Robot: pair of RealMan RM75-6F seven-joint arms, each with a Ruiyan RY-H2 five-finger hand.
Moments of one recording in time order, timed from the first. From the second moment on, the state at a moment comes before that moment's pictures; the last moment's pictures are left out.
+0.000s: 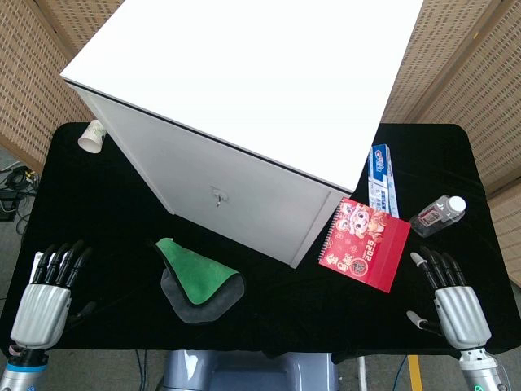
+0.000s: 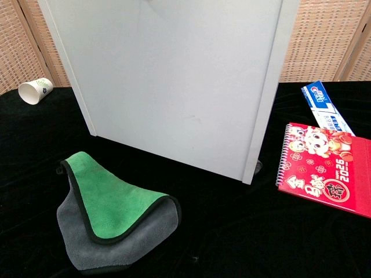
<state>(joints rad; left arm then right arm) -0.01 -1.26 0.03 -1.74 1.75 1.62 0.39 0.05 -1.16 -0.03 -1.65 -1.67 1.53 0.00</state>
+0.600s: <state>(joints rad) -0.03 -1.27 0.03 -1.74 1.74 1.58 0.41 0.06 -1.16 -0.02 -1.65 -1.67 1.52 0.00</state>
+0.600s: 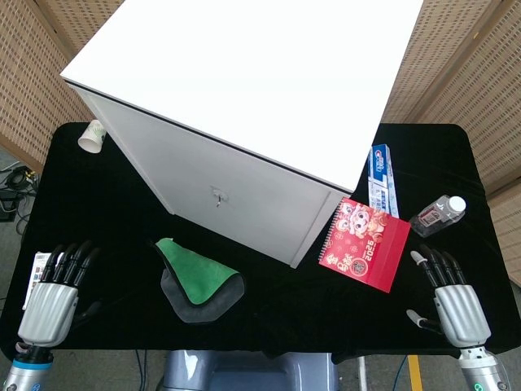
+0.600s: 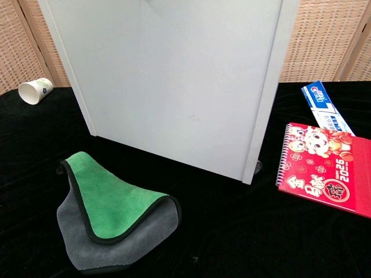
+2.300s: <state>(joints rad) -0.47 -1.68 -0.07 -1.36 1.28 1.08 0.84 0.05 -1.15 -0.01 -1.65 -1.67 1.54 0.05</state>
